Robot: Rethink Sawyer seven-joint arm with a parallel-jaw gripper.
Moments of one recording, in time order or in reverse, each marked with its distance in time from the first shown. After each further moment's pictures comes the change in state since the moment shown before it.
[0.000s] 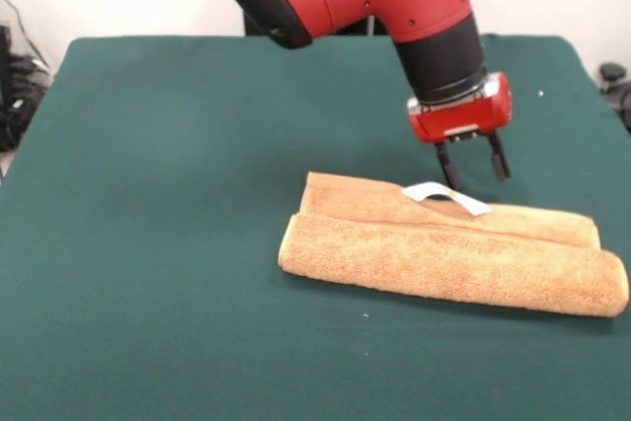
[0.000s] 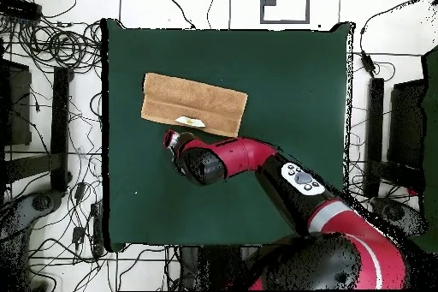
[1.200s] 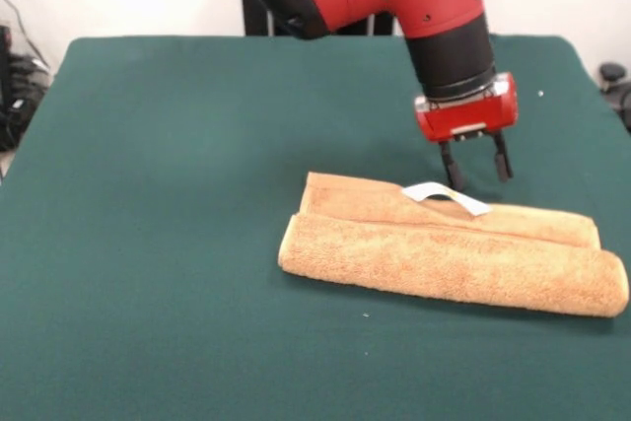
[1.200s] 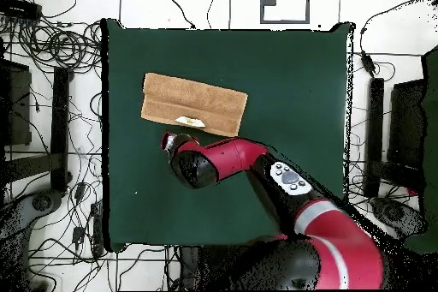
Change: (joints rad) arm 0.111 -0.051 -0.100 -0.009 -0.010 -0.049 0.000
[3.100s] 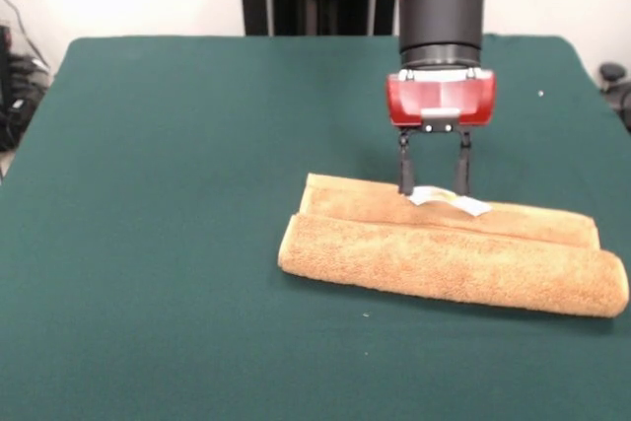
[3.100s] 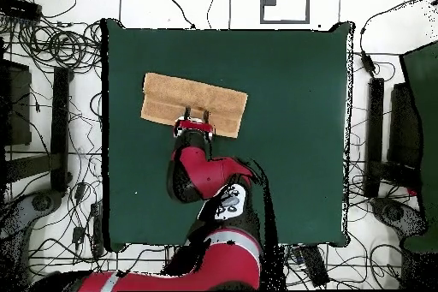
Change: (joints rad) arm 0.505 0.005 -0.682 -0.071 0.356 -0.578 0.000
